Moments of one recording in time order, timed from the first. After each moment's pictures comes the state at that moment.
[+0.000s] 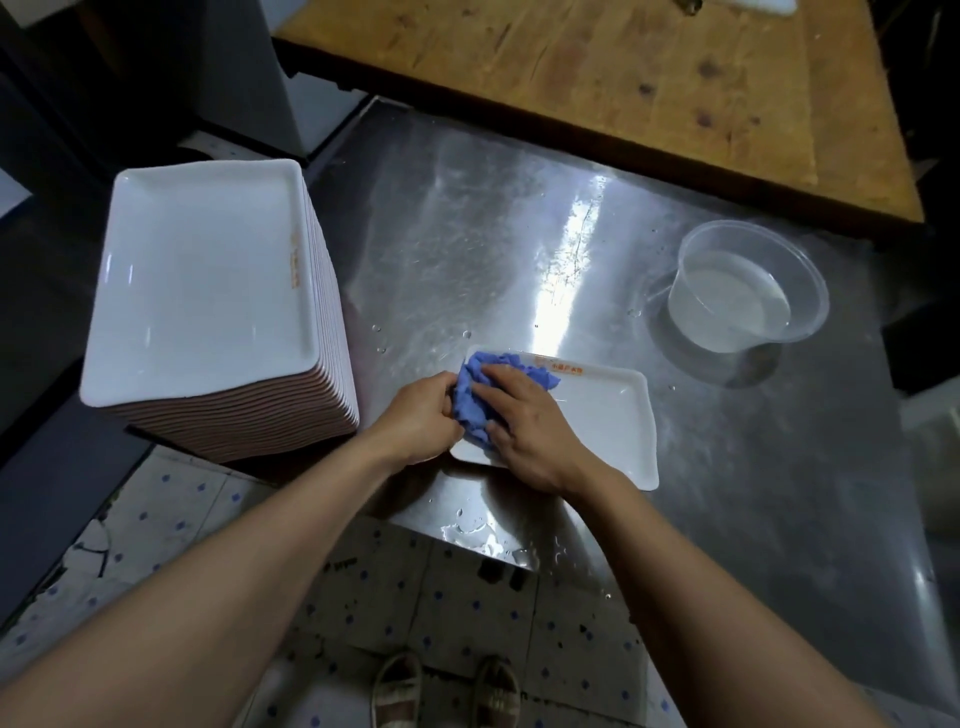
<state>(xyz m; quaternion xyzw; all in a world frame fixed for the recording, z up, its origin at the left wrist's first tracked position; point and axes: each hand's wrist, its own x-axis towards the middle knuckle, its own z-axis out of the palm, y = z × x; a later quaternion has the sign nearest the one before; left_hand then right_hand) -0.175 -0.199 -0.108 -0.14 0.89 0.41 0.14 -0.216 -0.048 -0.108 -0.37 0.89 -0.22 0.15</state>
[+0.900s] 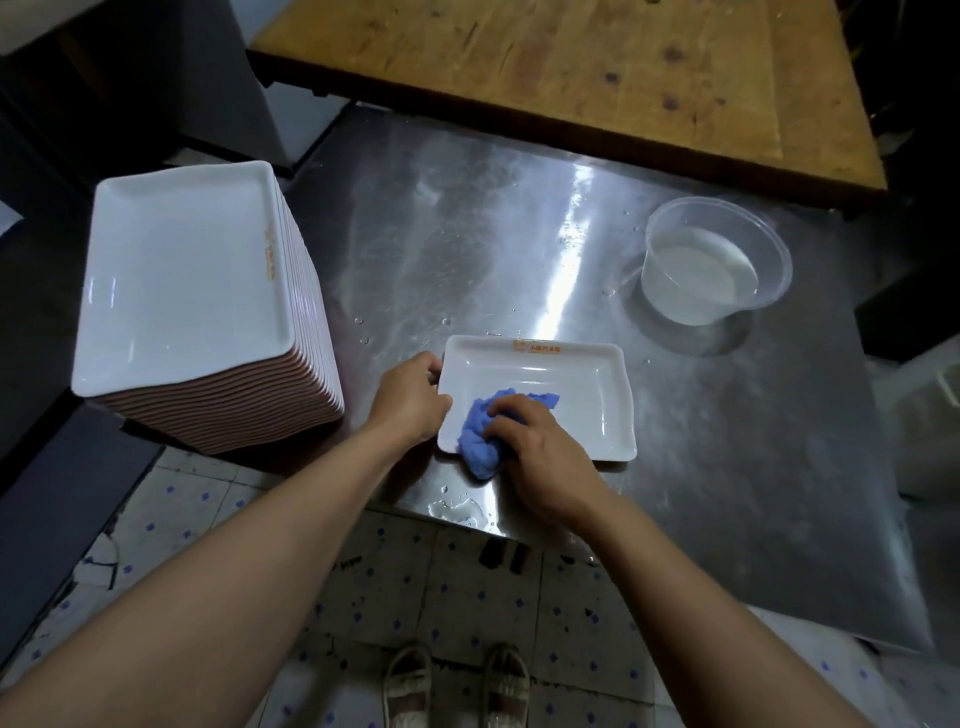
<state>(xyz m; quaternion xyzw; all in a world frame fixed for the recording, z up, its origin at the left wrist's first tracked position) -0.178 -0.183 -0.121 -0.24 0.89 0.38 0.05 -0.173 -0.004 -0.110 -0.35 0.90 -0.25 0.12</state>
